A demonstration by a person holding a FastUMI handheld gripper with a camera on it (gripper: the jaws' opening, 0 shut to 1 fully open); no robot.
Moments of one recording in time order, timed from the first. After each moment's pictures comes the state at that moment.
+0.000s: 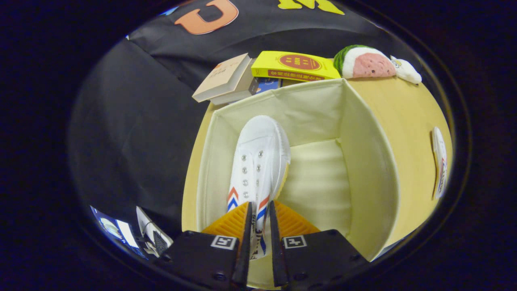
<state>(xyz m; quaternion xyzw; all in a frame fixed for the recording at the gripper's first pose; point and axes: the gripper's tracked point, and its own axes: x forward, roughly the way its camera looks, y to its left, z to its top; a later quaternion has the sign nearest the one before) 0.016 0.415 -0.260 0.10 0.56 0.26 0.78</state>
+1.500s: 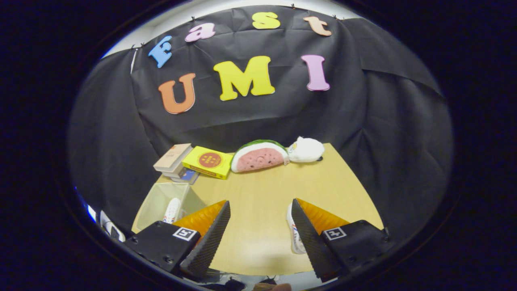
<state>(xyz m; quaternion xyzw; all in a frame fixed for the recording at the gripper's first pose) 0.072 -0.038 -0.119 0.06 0.31 0.12 0.94</state>
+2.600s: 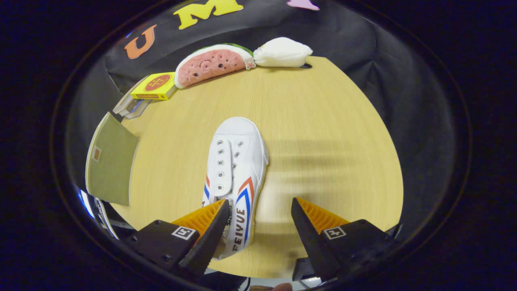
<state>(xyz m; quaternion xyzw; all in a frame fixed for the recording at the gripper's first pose) 0.149 -0.113 -0.386 0.03 0.55 0.15 0.82</state>
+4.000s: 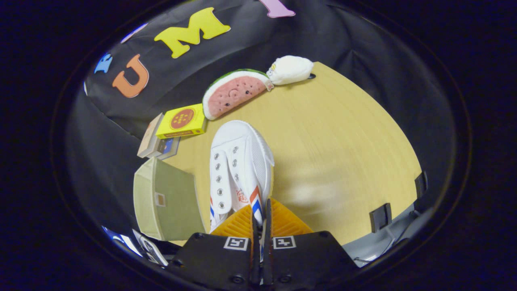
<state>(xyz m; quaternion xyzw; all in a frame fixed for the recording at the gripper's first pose) 0.079 0.029 -0.224 0.19 0.52 0.11 0.83</state>
